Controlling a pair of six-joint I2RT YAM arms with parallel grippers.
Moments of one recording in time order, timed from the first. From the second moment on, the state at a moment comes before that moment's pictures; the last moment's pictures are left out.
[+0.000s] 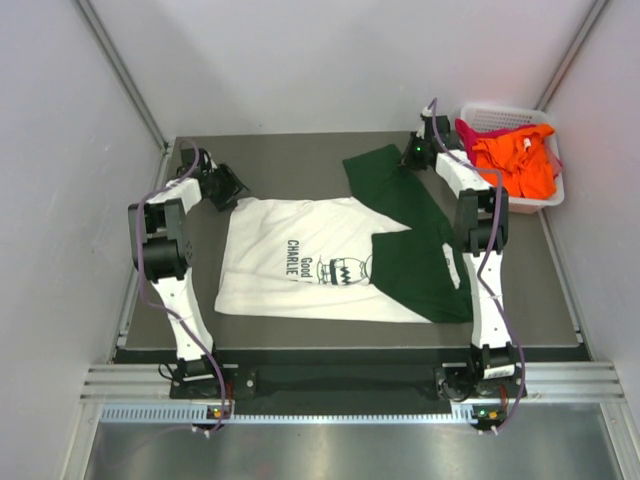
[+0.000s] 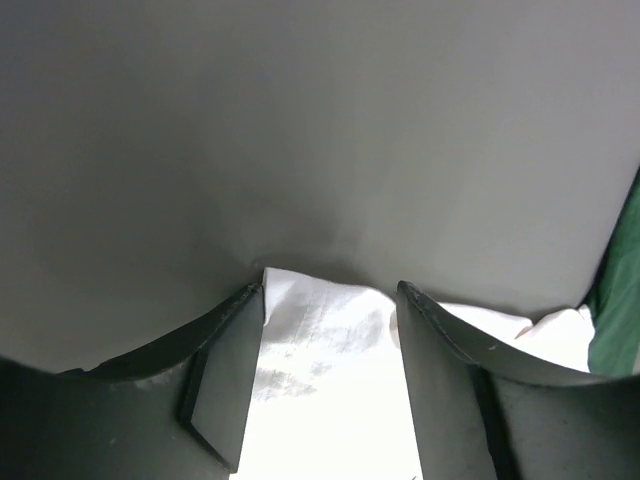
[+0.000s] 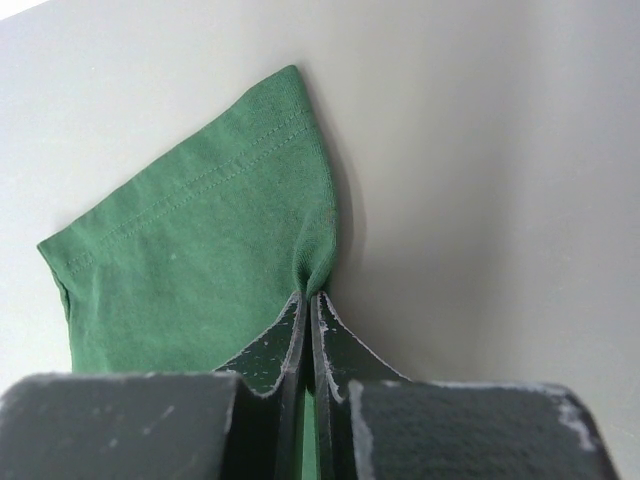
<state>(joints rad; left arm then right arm) 0.13 2.15 1.54 -0.27 0.37 -0.57 0.11 2.60 2.26 -0.39 -0.24 0.40</state>
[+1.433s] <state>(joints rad) 0.10 2.07 1.42 -0.30 0.30 -0.55 0.09 2.27 1.95 -0.34 -0.29 0.40</state>
